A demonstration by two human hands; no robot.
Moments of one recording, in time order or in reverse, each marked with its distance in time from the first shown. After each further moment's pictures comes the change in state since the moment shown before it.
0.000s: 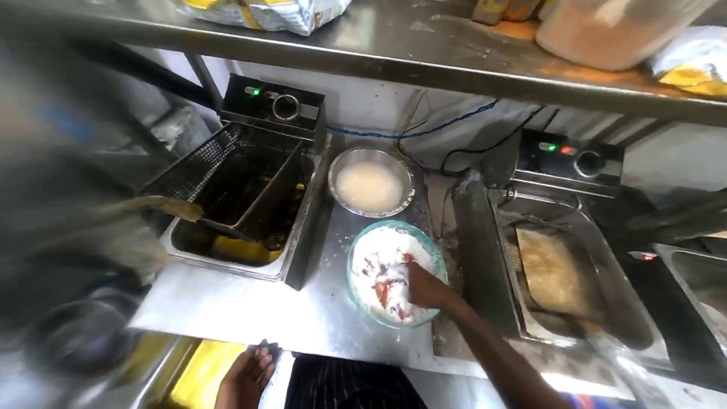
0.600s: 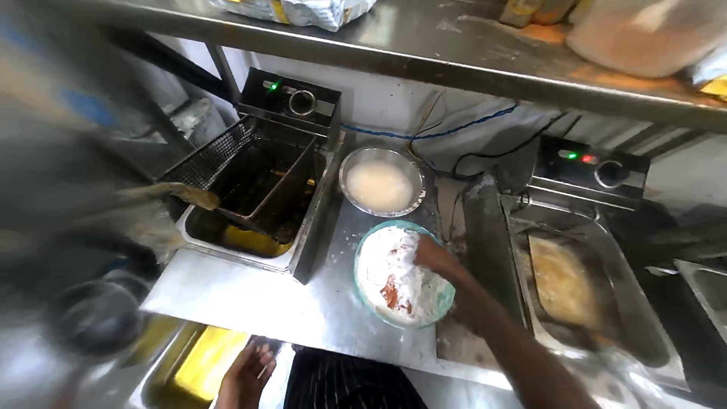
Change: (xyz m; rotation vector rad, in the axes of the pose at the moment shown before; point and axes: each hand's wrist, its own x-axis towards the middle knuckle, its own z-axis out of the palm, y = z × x) left_hand -0.003 -0.009 -0.012 -0.058 0.055 0.000; right_hand 0.044 0.006 -0.034 0.114 0.131 0.194
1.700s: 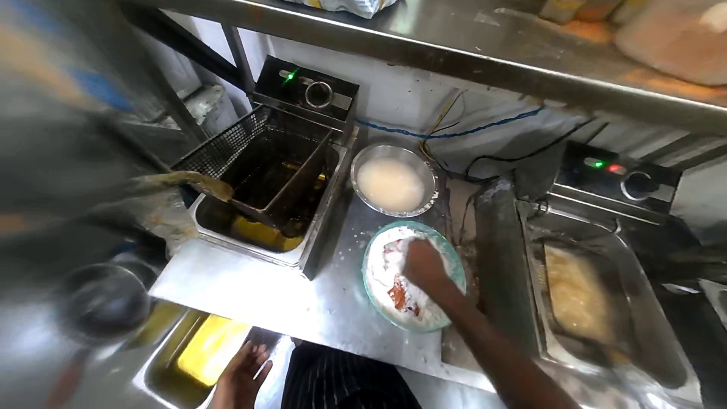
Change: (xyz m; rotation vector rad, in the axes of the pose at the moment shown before) left_hand 0.005 0.003 -0.018 -0.006 0.066 -0.020; right_hand -0.009 -0.044 0.037 -0.421 0.081 0.017
